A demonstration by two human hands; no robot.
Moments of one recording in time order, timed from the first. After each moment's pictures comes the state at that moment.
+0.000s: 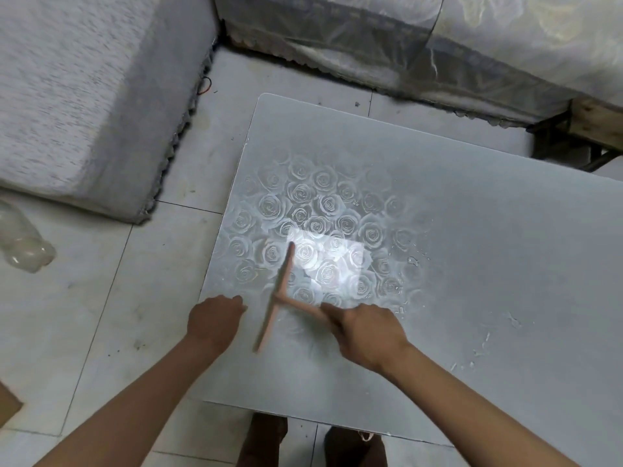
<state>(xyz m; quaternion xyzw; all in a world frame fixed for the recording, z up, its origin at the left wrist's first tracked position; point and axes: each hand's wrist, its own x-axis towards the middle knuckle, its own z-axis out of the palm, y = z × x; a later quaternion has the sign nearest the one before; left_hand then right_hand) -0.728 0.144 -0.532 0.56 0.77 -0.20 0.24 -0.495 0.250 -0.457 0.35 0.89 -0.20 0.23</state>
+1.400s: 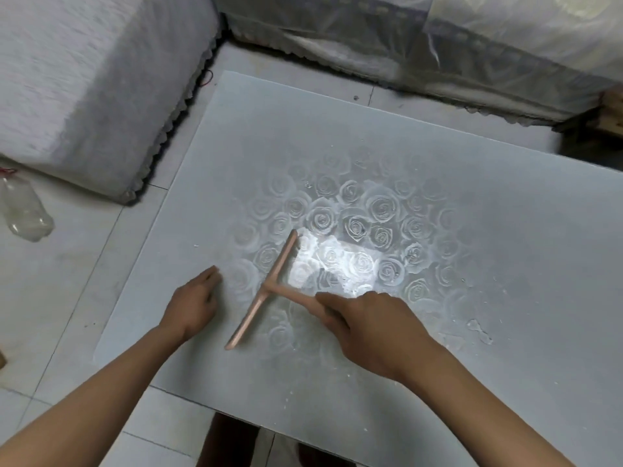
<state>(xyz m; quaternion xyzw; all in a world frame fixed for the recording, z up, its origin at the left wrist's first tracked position) -0.614 0.164 -0.571 0.45 0.83 -0.04 0.31 -0.340 0.315 -0.442 0.28 0.91 -0.27 0.12</state>
